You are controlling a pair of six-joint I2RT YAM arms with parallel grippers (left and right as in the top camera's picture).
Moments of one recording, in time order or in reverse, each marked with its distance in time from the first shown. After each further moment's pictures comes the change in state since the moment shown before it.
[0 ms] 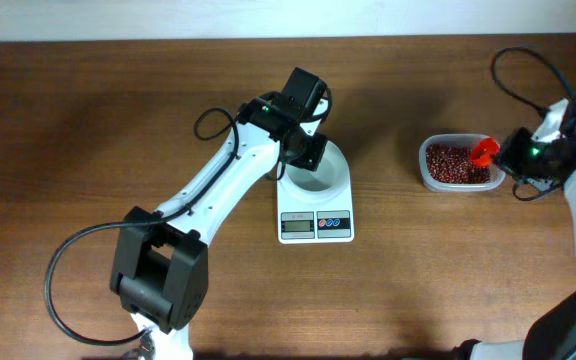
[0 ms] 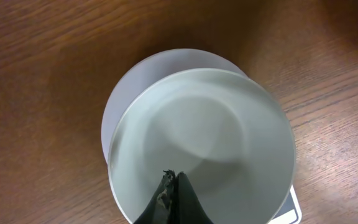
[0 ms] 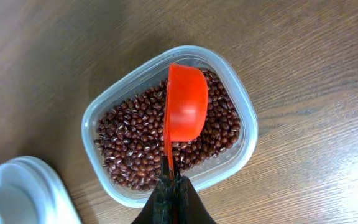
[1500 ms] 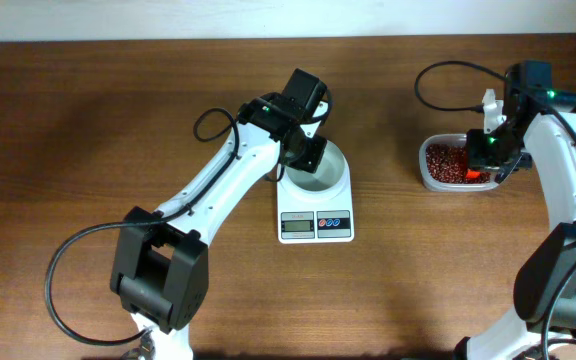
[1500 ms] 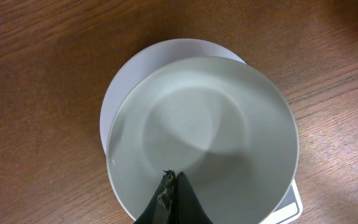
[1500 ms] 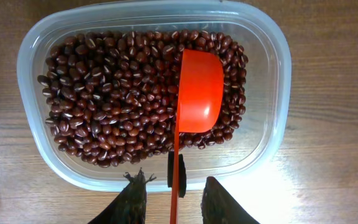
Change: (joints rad) left arm -0.002 0.000 0.000 -0.023 0.000 0.000; right arm 0.182 0.251 0.248 -0.272 0.246 -0.348
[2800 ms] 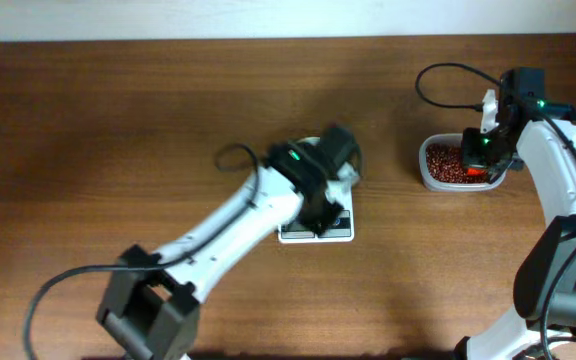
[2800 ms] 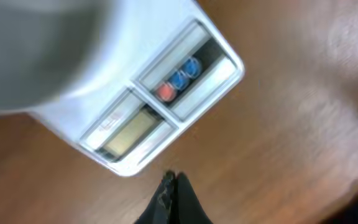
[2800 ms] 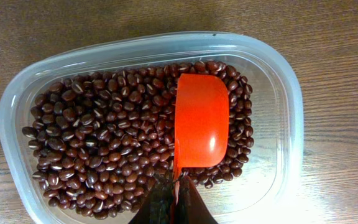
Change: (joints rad) left arm -0.222 -0.163 -0.211 -0.148 0.003 0.137; right arm 0.000 0.009 -0.089 0.175 -0.008 0.073
